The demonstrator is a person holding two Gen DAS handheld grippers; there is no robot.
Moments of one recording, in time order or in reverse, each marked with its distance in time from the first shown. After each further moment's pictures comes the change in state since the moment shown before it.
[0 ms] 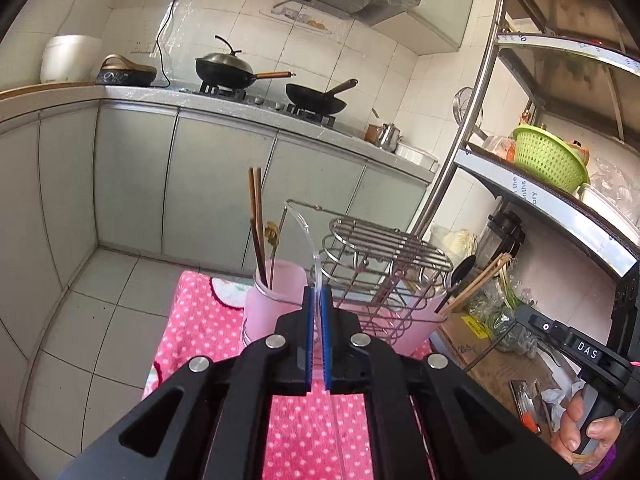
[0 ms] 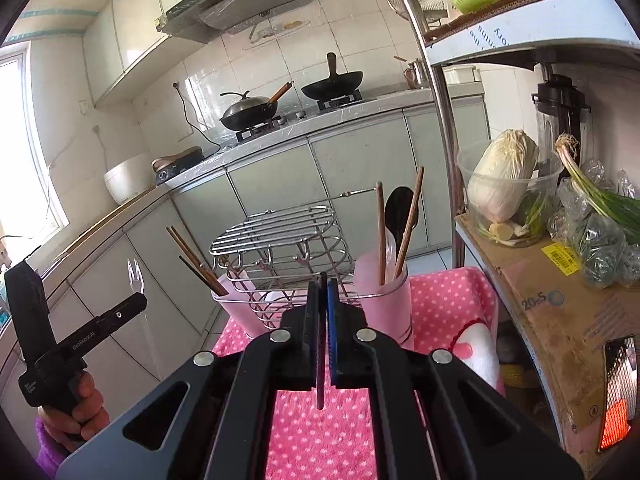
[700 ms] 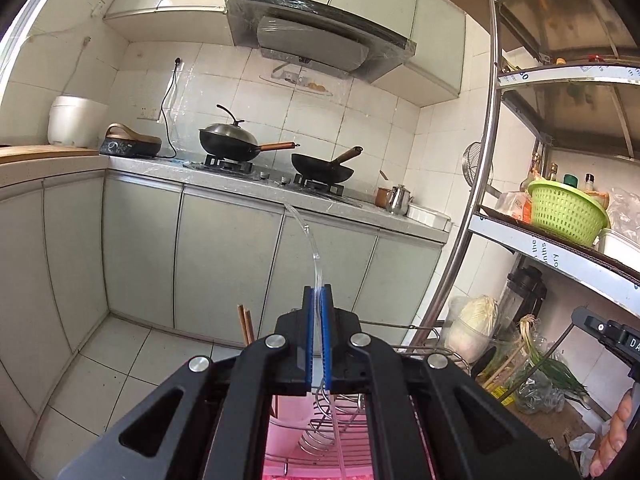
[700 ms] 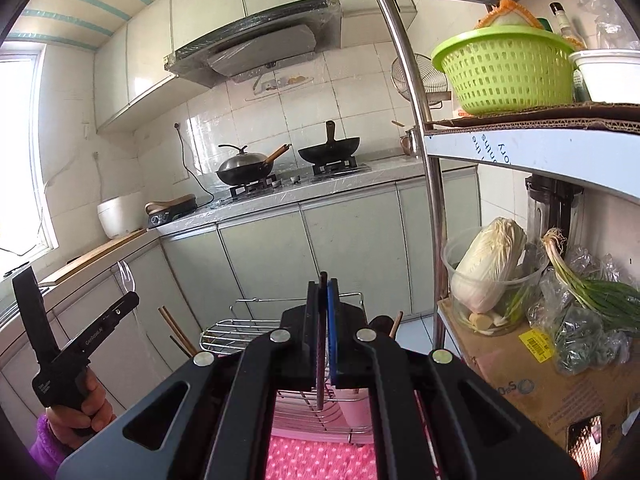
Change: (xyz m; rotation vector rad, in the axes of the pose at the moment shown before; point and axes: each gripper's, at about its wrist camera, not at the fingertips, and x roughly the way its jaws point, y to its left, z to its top) left arm 0.026 -0.021 0.071 0.057 -0.230 0.072; right arm -0.018 0.000 0.072 -0.074 -0.197 -0.052
